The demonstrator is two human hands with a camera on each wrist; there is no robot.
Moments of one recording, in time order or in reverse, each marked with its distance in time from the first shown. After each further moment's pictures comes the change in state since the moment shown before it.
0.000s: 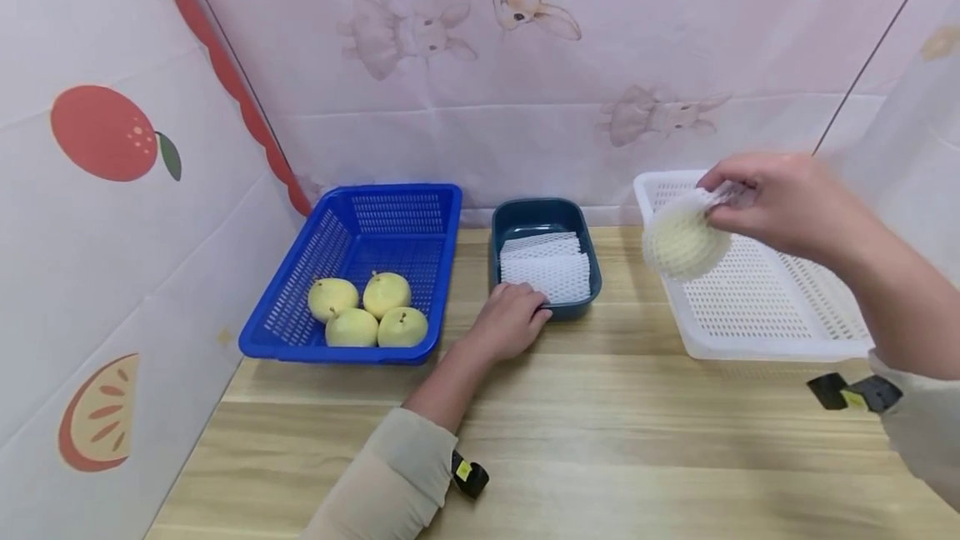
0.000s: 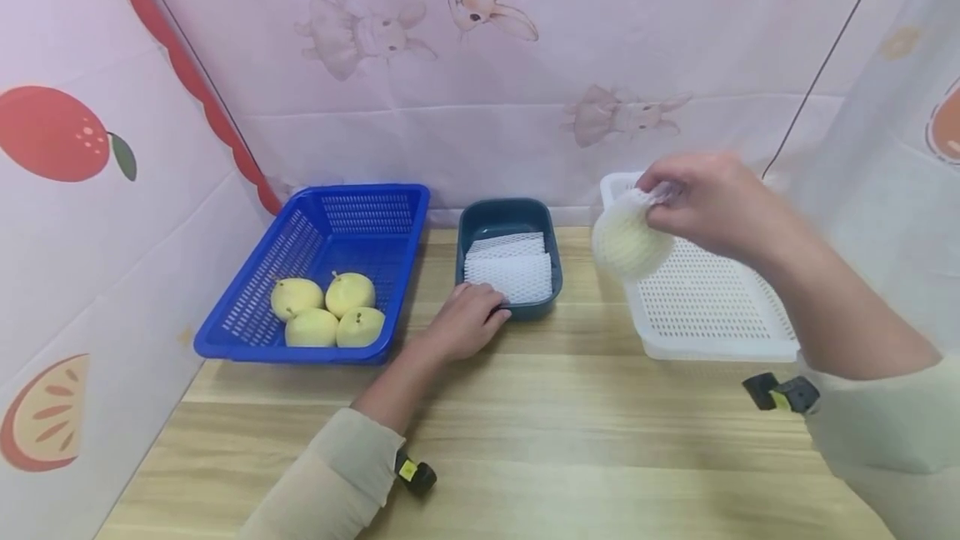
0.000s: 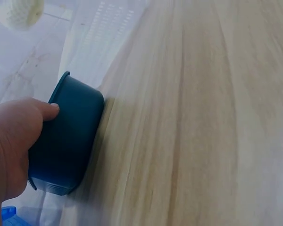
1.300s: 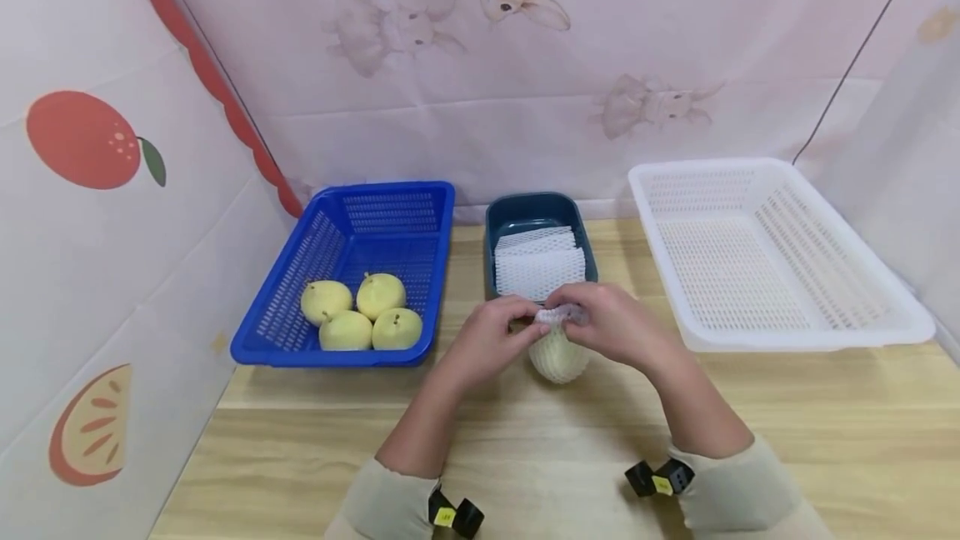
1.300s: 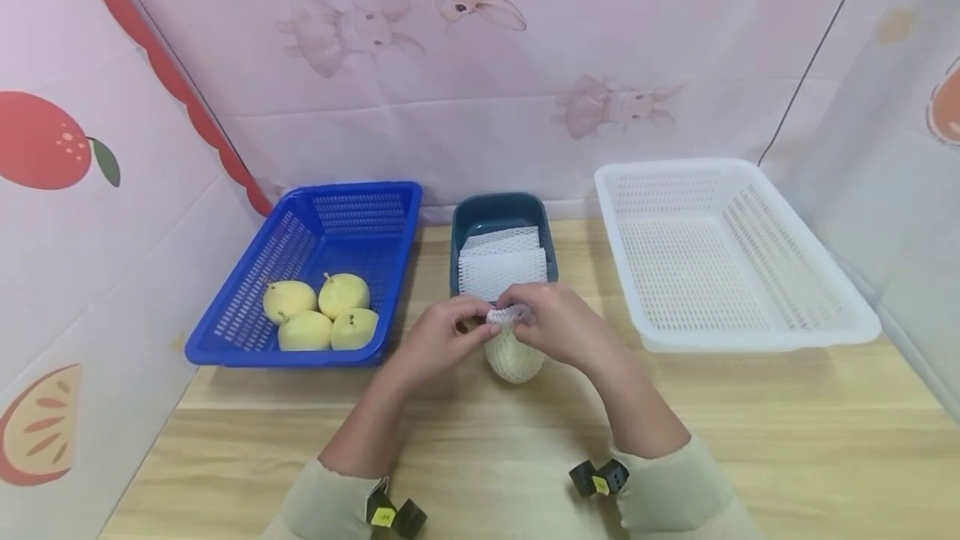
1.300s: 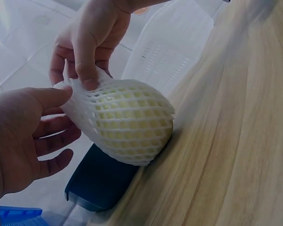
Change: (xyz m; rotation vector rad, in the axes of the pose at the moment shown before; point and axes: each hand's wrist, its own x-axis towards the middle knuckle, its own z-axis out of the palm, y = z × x) left_hand -0.044 0.019 -0.039 -0.595 0.081 -0.051; right_hand -0.028 -0.077 0.160 0.318 -0.219 -0.035
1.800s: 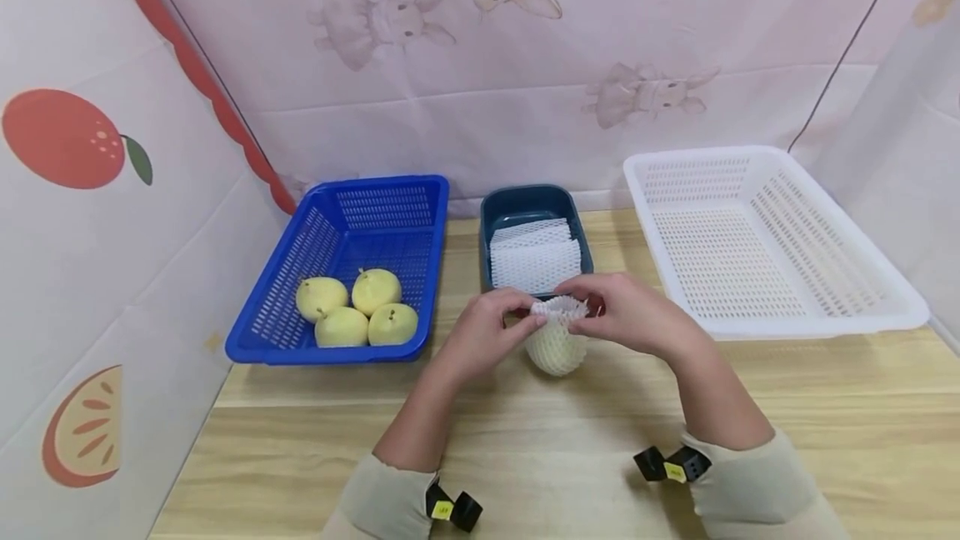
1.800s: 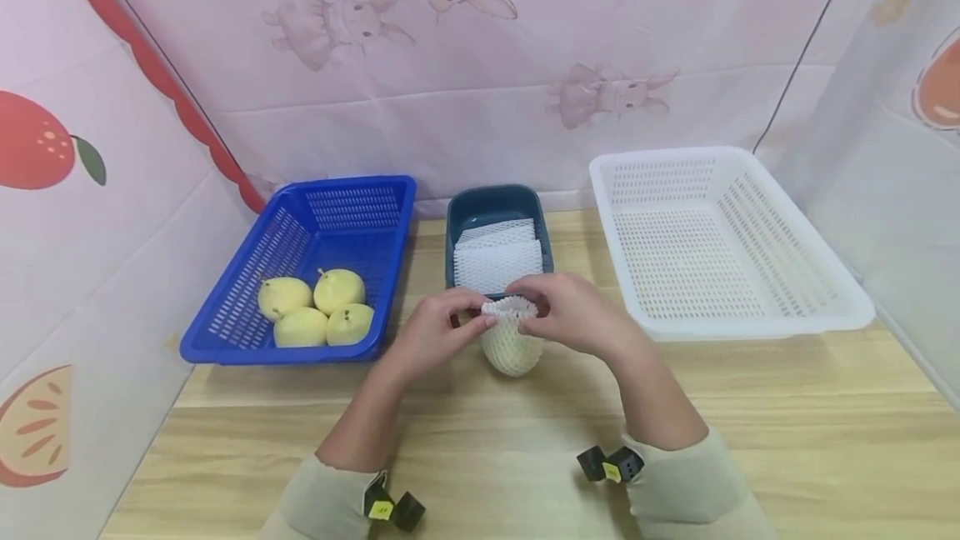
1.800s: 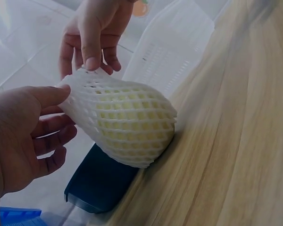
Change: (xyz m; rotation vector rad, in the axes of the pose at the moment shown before) left_hand 0.001 0.002 0.000 -0.017 0.020 -0.005; right_hand -0.010 0.005 -0.024 0.144 -0.152 0.139
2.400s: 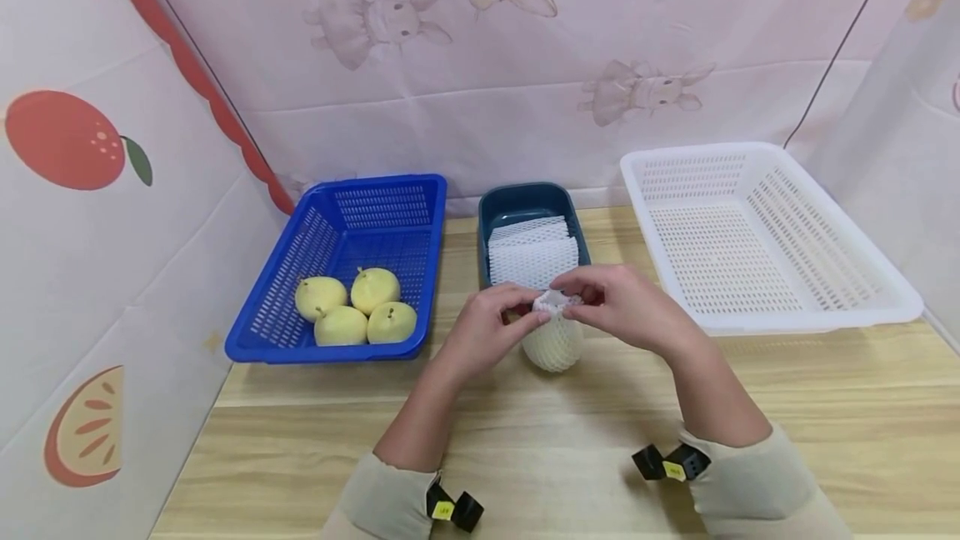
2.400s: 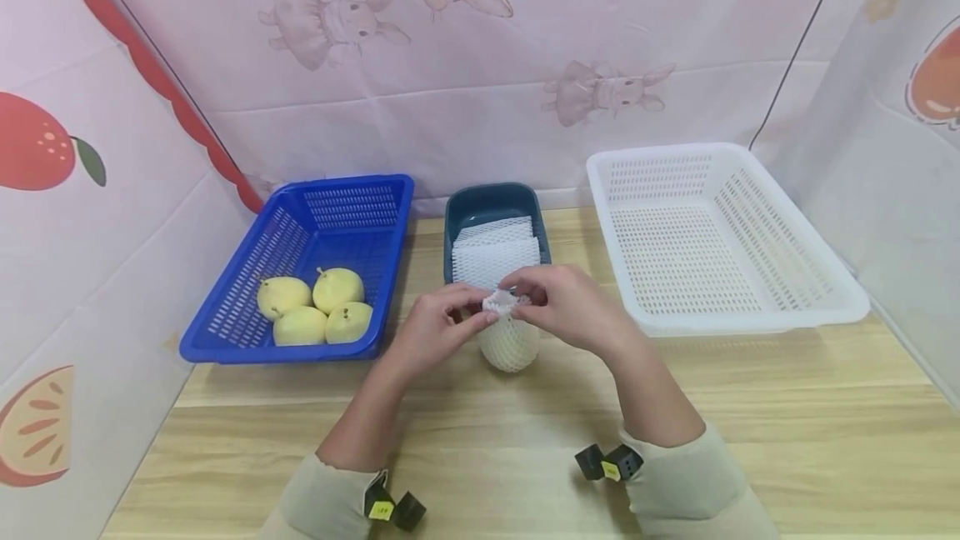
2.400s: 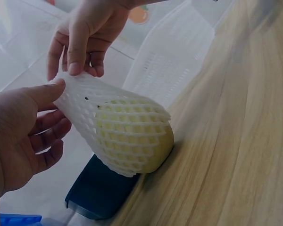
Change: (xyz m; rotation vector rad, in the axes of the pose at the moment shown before) left_hand -0.001 0.008 -0.001 -0.046 0.044 0.066; right_hand -0.004 -0.009 -0.002 0.038 0.112 -0.042
